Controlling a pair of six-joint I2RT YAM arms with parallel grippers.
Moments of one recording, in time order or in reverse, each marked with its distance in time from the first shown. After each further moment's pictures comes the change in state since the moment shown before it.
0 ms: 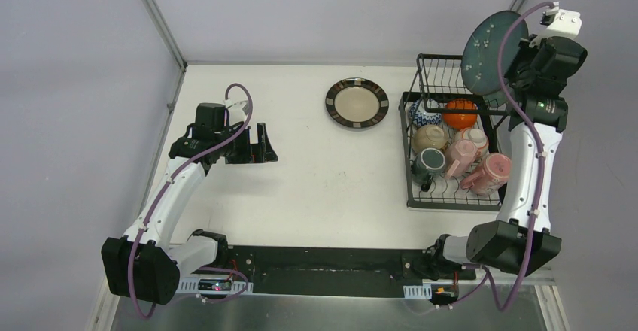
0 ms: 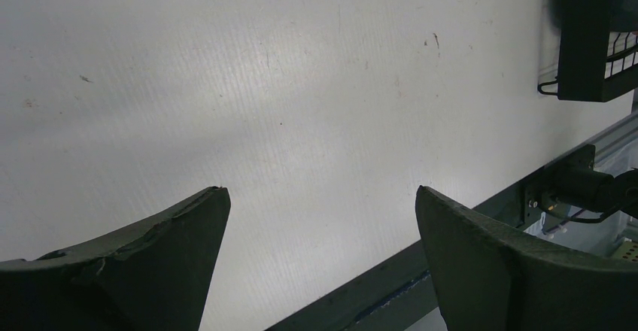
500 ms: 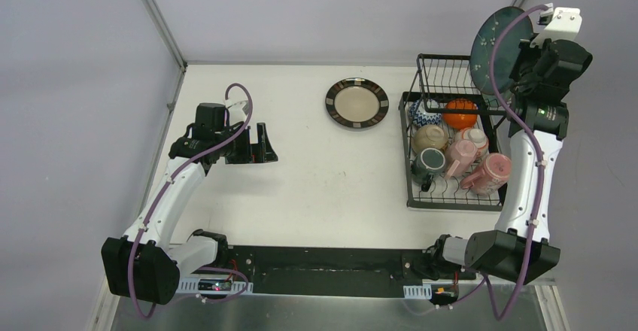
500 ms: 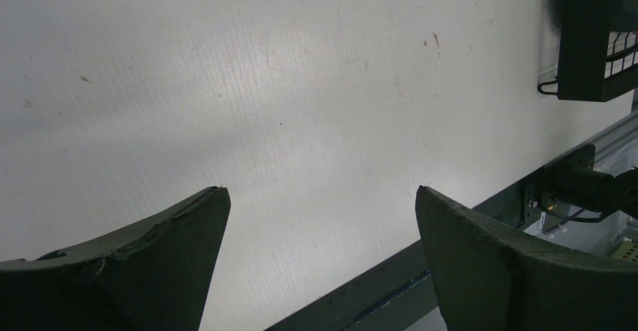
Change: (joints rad) left arm 0.000 0.000 0.000 0.000 0.000 0.000; right arm -0.001 -0.067 -0.047 0.083 -0.001 -0.152
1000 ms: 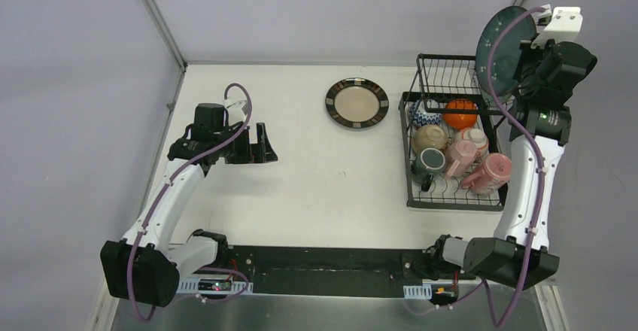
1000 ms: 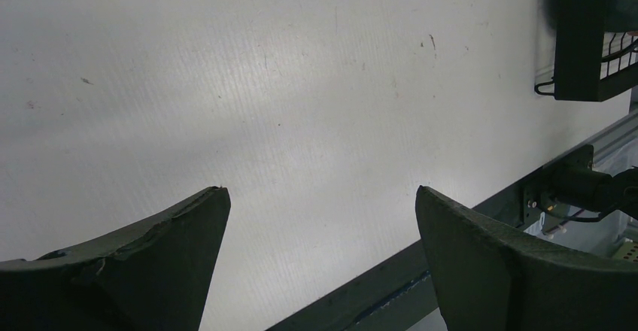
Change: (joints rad) left arm 0.000 -0.013 0.000 0.000 0.000 0.000; right arm 0.000 -0.030 0.000 0.002 -0.006 -0.072
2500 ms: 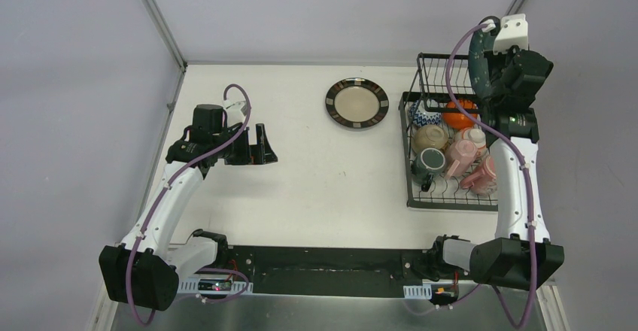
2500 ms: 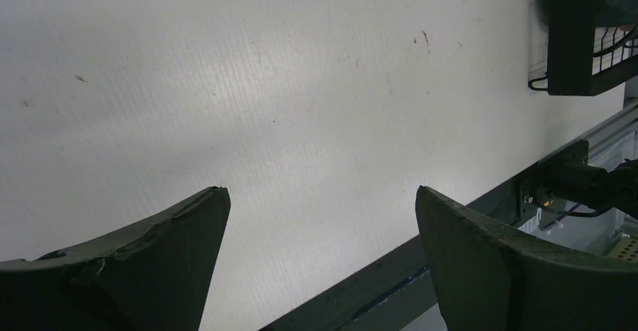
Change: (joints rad) left arm 0.000 -0.028 -0.003 -0.010 0.012 0.000; right arm 0.172 -0.022 -0.194 0.240 0.150 -0.264
